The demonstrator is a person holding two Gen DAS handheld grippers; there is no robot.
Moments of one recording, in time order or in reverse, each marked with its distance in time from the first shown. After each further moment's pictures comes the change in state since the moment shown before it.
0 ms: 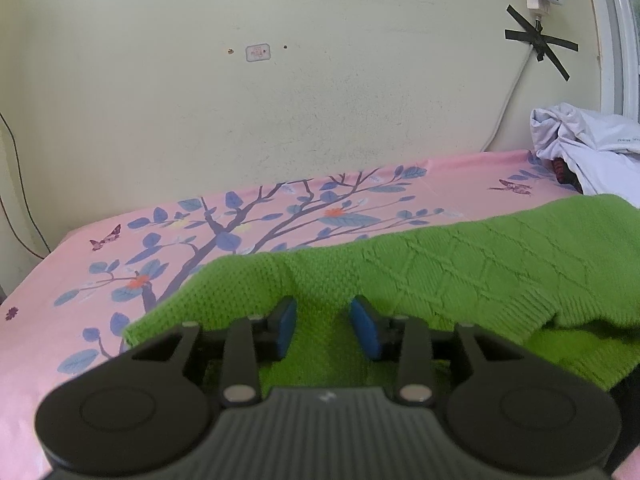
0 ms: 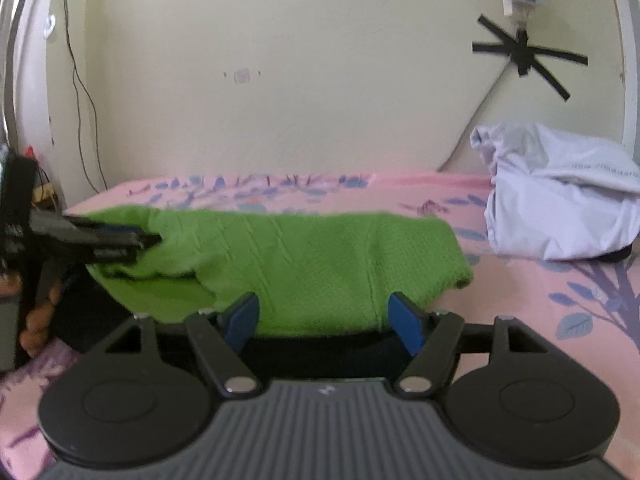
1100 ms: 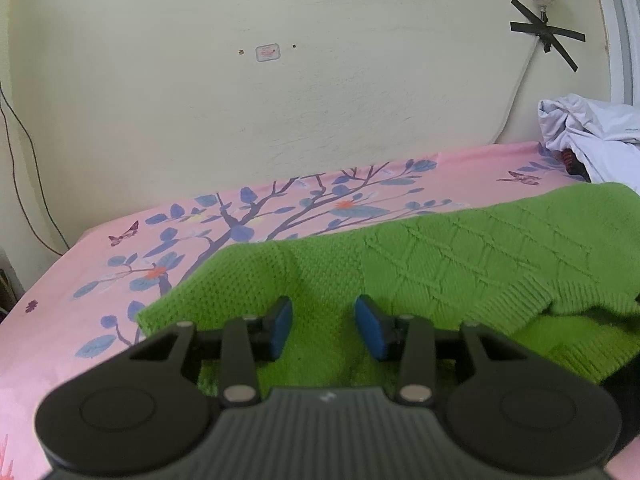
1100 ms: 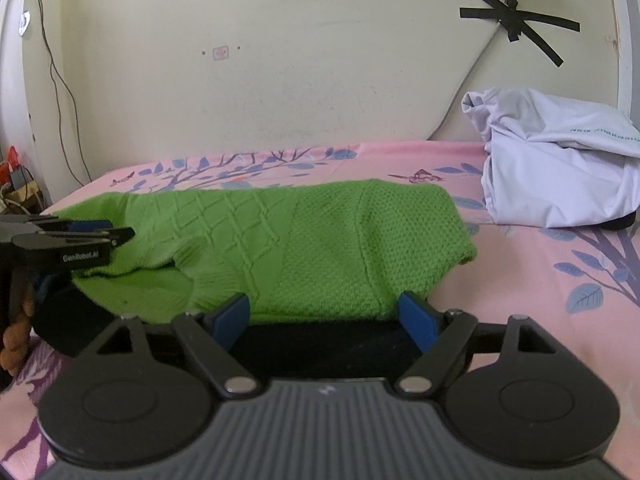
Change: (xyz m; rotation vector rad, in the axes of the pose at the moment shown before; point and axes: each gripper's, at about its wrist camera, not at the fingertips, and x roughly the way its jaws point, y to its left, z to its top) left arm -0.010 -0.009 -0.004 0.006 0.013 0.060; right arm 0.026 -0.004 -0.003 0.050 0.094 -0.033
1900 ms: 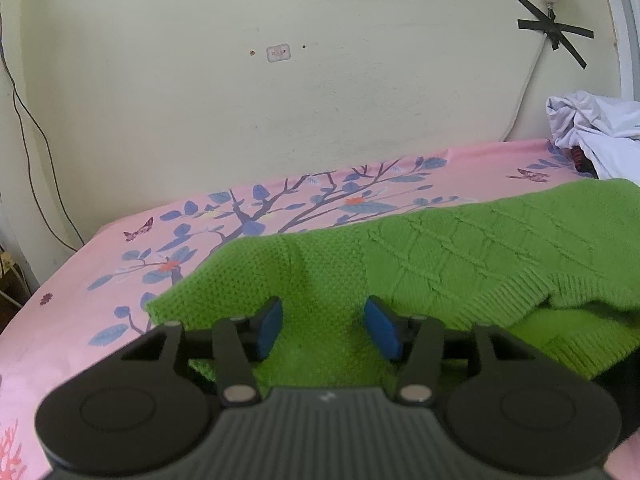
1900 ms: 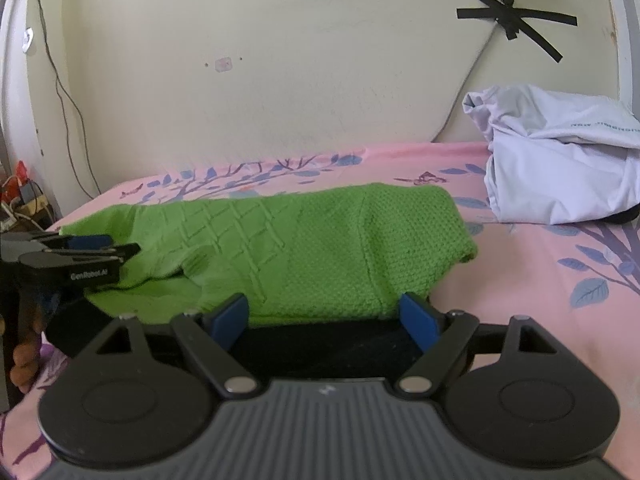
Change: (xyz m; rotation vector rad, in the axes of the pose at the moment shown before) left arm -0.007 -0.006 -0.003 0.001 -0.001 0.043; right arm -0.004 -0.004 -0.002 0.031 -0.027 0.037
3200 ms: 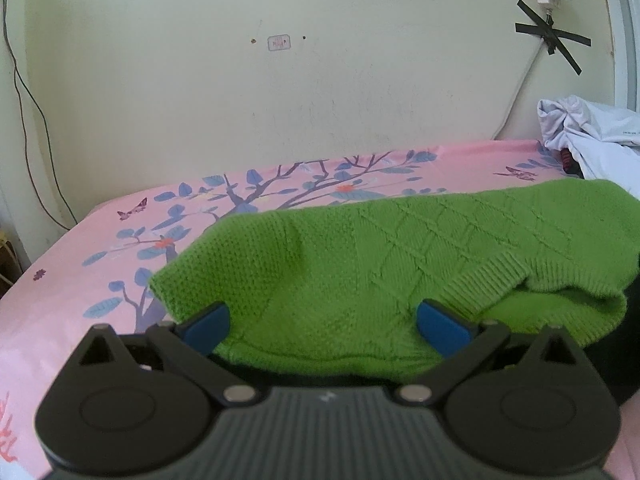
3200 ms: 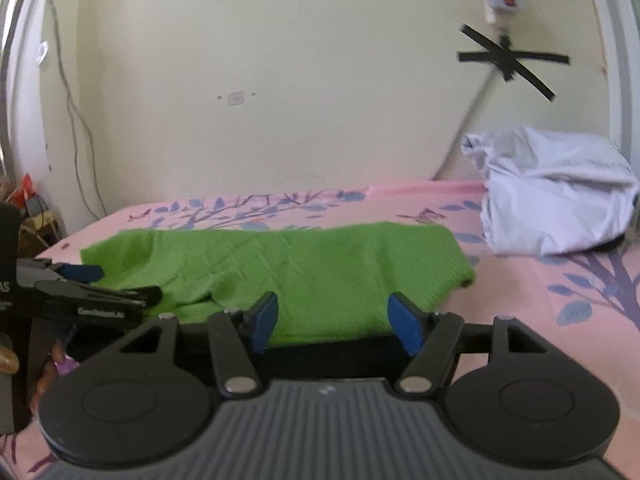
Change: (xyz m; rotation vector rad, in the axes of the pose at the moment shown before) left arm -0.010 0.004 -0.009 -0.043 0.030 -0.044; right arm -0.026 0.022 0.002 -0.035 -0.103 -0.020
